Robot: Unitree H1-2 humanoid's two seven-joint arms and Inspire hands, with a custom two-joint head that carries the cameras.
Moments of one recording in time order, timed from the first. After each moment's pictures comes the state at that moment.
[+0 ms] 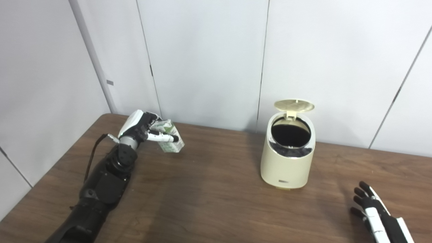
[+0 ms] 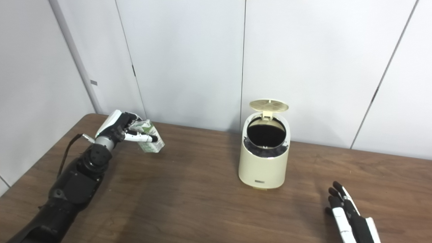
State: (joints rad) left arm -0.56 0.54 -0.03 0.48 0.36 0.20 -0.01; right arm -0.02 -0.11 -0.02 -0.24 -0.08 0.25 0.03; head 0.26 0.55
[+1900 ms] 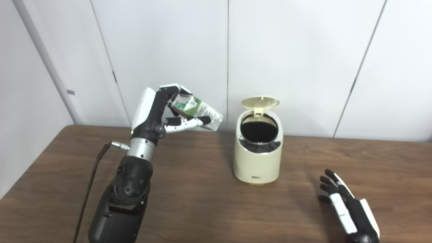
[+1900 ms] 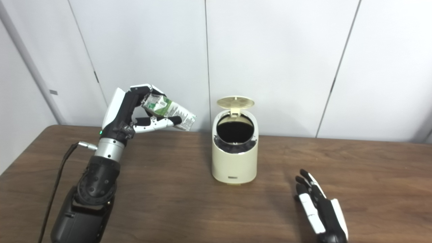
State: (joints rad) left arm -0.47 0.24 -0.03 -0.19 0.42 0.14 0.03; right arm -0.02 -0.09 0.01 -0.20 -0.13 0.20 0.00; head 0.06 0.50
